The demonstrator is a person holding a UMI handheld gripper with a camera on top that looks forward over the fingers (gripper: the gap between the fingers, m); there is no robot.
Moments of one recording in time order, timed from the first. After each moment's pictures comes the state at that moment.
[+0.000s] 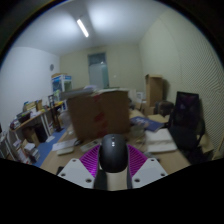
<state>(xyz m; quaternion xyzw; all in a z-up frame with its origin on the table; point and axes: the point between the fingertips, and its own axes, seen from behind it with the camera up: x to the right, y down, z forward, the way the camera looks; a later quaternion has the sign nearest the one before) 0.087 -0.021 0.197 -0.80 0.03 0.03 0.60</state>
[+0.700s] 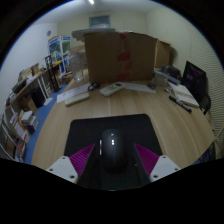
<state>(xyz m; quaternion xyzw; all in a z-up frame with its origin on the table) -0.072 -0.057 -0.002 -0.91 0.02 0.01 0.41</state>
